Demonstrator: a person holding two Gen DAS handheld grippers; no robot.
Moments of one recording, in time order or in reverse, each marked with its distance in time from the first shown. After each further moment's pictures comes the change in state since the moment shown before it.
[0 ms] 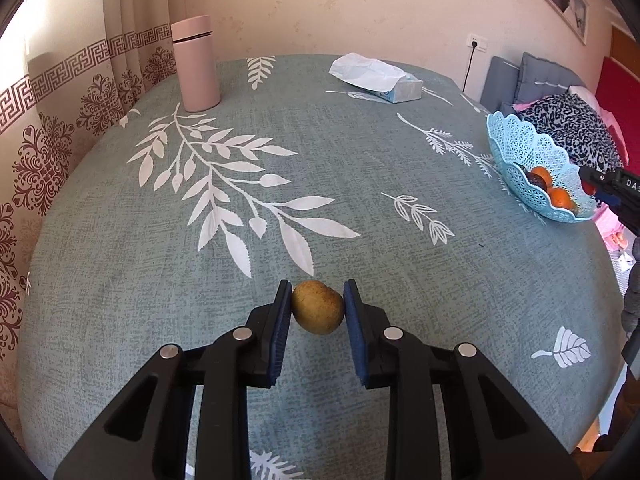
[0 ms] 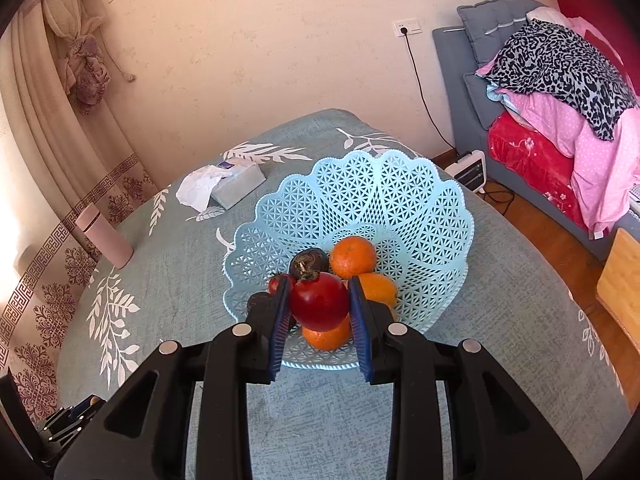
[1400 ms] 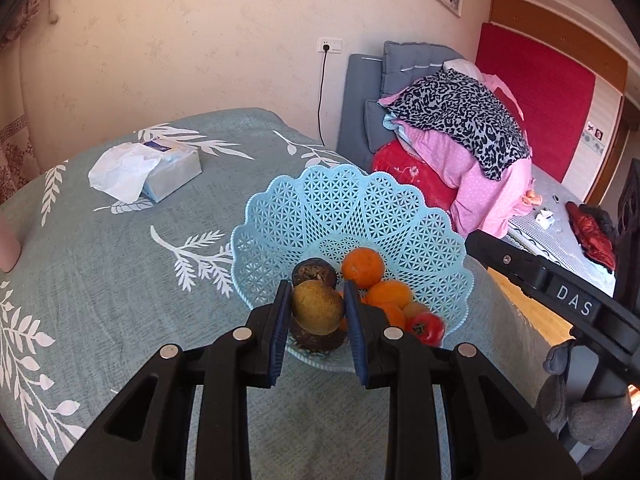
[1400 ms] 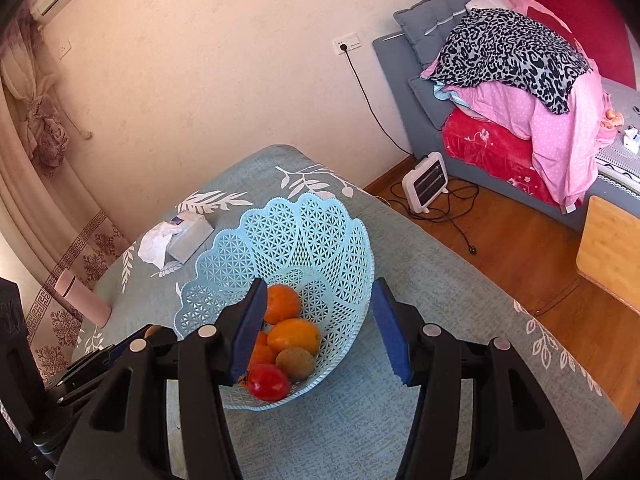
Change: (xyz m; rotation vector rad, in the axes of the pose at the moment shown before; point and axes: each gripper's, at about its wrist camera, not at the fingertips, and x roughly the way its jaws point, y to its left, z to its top) left arm 0.054 -0.212 0.117 0.282 -0.068 -0.380; right arm -0.019 -0.057 0.020 0.166 -0.094 -0.090
